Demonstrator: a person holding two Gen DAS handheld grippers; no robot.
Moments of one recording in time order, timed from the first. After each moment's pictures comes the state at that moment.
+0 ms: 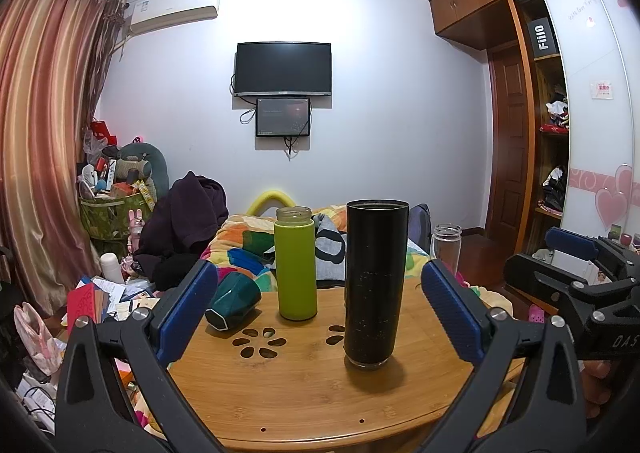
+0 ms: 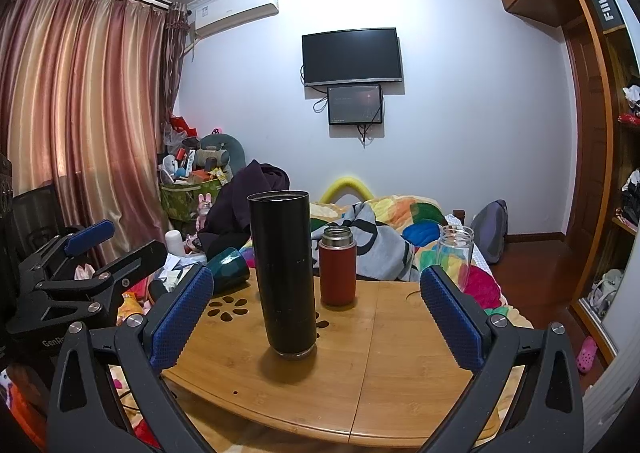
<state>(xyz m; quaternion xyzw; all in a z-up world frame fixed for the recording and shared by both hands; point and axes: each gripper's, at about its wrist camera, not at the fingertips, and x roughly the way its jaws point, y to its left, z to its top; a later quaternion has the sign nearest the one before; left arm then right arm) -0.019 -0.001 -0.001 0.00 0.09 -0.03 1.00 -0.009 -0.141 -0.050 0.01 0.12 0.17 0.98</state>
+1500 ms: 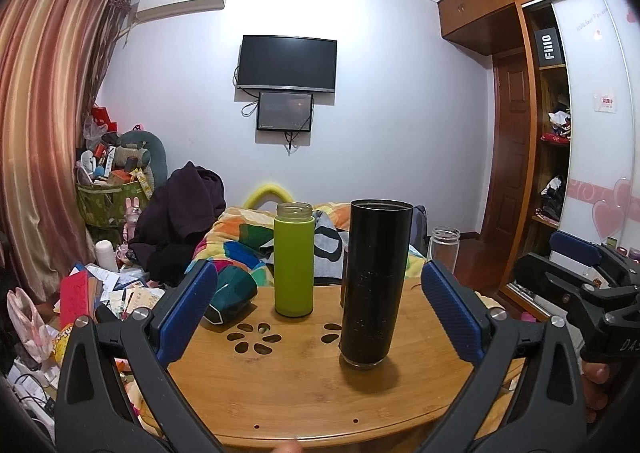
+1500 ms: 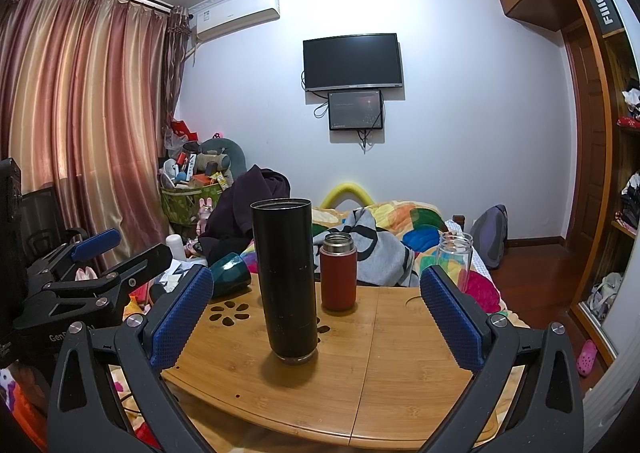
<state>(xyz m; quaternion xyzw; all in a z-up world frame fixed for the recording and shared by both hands) -0.016 0.002 0.000 -0.02 0.10 -0.03 0.99 -0.013 -0.140 -0.046 0.01 0.11 0.17 0.98</state>
